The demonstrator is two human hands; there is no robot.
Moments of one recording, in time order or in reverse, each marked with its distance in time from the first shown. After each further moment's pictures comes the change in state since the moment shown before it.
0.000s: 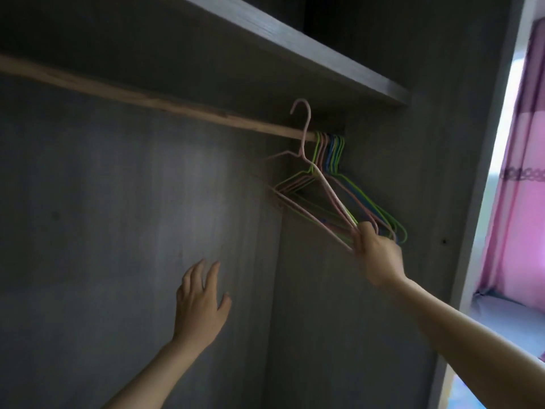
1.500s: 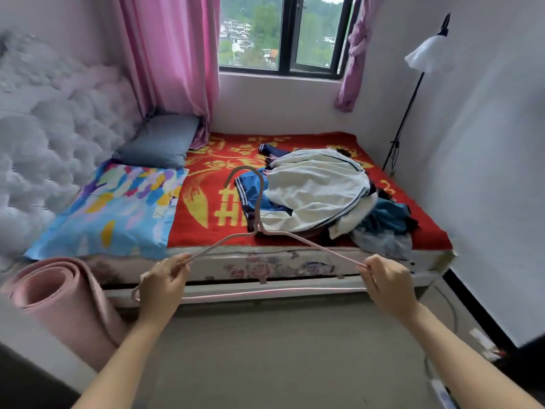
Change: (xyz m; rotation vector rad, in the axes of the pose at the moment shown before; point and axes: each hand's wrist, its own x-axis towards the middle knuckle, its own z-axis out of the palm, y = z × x) left_hand -0.309 0.519 0.107 -1.031 -0.832 0.189; right_hand -0.616 0.280 -0.375 -0.673 0.041 0.485
